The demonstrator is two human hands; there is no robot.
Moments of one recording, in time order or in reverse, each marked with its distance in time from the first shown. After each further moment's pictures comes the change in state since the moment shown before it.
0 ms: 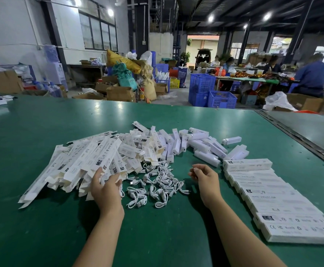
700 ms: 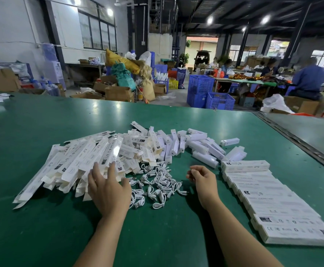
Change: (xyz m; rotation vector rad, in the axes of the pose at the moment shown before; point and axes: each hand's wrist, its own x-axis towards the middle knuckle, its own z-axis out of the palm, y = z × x) left_hand 0.002 -0.014 -0.003 1.184 -0.030 0.570; right_hand -0.005 -0.003 0.002 -0.051 -0.002 -0.016
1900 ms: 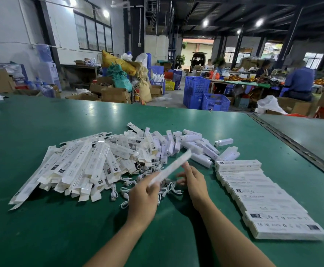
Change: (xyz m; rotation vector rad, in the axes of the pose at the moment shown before) left_hand -0.056 0.054 -0.003 -0.659 -0.420 0.142; right_hand -0.027 -0.017 0.005 -0.106 -0.140 -0.056
